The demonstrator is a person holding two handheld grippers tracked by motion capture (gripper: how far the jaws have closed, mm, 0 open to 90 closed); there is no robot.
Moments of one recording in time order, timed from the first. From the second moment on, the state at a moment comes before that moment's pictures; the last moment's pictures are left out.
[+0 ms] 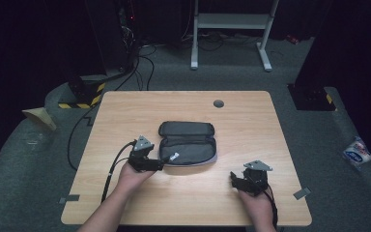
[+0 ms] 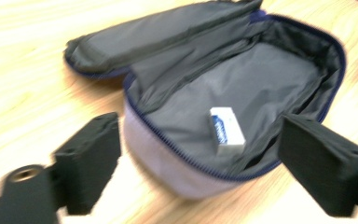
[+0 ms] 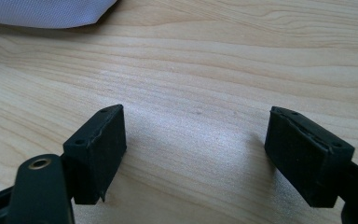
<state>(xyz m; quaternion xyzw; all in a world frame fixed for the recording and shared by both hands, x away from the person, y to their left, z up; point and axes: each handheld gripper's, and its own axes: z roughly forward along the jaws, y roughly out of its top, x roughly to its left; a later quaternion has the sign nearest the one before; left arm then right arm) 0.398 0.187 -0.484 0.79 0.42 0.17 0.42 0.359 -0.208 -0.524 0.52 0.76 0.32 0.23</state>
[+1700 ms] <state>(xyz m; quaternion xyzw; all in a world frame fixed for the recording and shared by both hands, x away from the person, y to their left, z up) 0.322 0.307 -0.530 0.78 0.48 0.21 0.34 0.359 -0.207 -0.524 0.52 0.76 0.31 0.23</state>
